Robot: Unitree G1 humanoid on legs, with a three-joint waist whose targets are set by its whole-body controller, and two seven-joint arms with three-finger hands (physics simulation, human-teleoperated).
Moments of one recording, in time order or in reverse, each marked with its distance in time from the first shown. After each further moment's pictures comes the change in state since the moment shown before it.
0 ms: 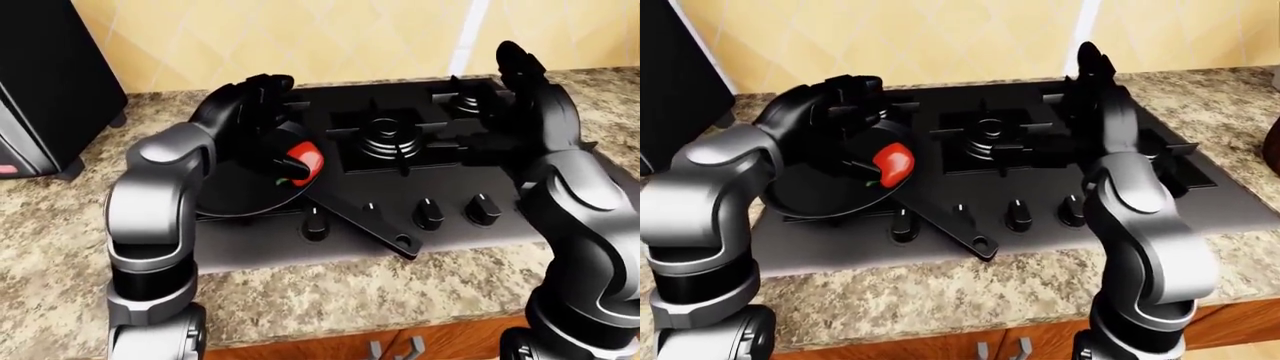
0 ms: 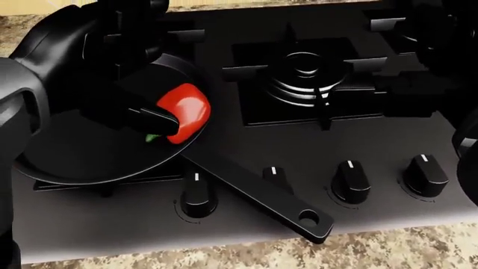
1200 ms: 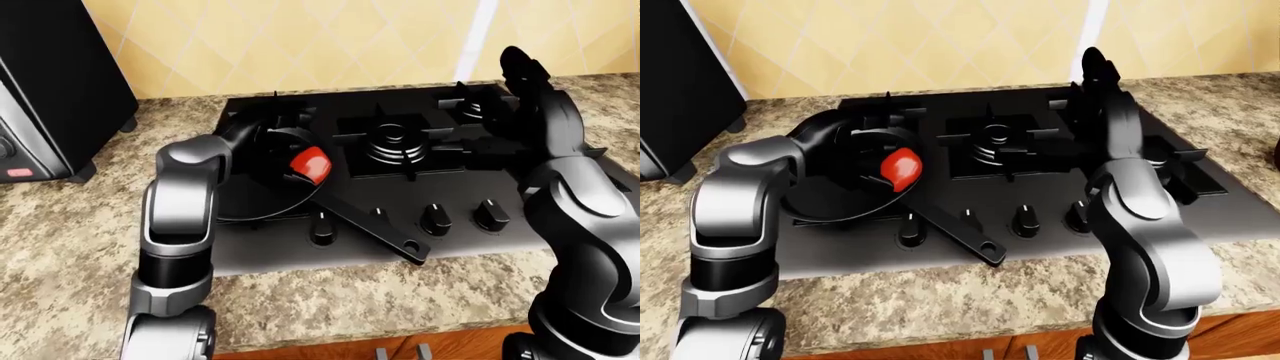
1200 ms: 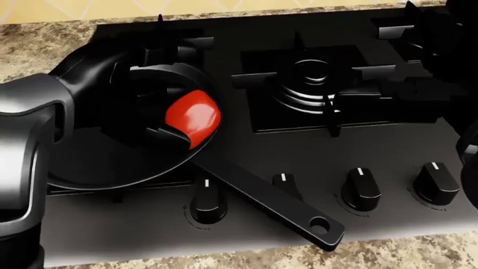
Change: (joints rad) left arm 0.009 -0.046 -0.040 0.172 0.166 -0.069 -0.191; right arm 0.031 -0.003 -0.017 -0.013 0.028 -0.010 -0.016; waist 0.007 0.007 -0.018
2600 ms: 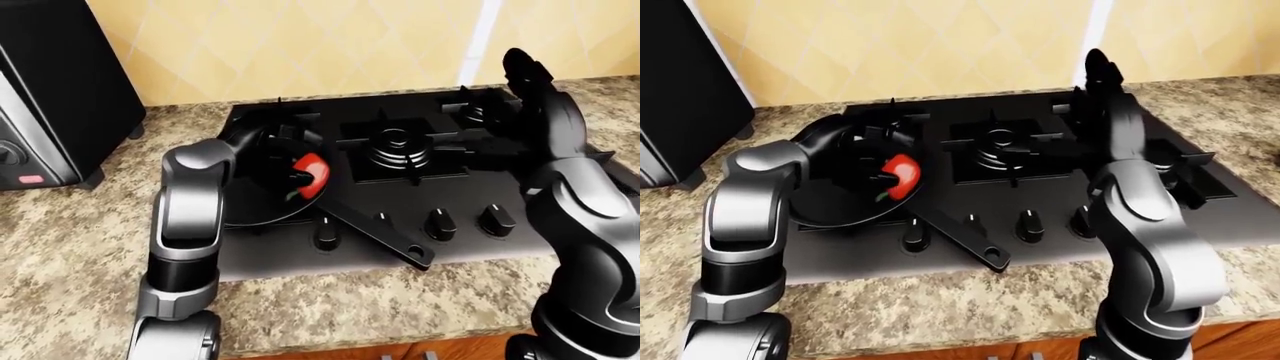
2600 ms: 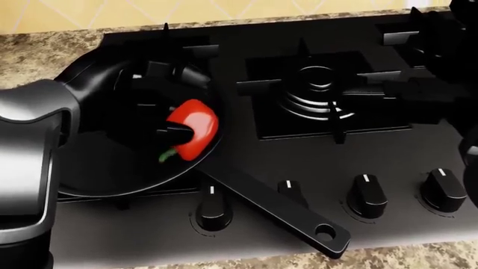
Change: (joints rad) left arm 0.025 -0.028 -0.013 0.000 0.119 -0.055 -0.055; right arm 0.011 -0.011 -0.008 0.006 0.031 -0.012 -0.022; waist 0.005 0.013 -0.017
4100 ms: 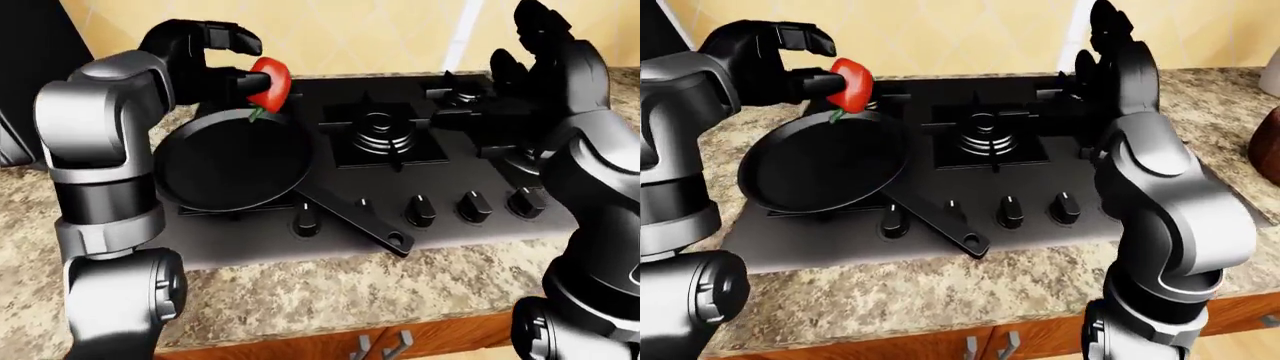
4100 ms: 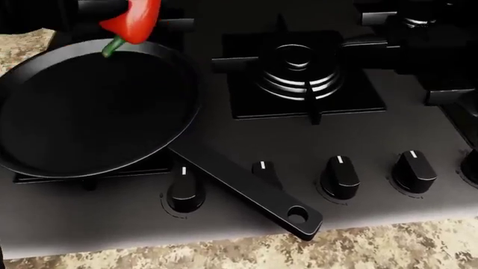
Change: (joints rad) left arm -0.339 0.200 0.157 0.266 -0.397 0.066 0.377; right arm -0.202 -0.082 0.037 0.073 0.011 0.088 -0.024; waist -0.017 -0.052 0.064
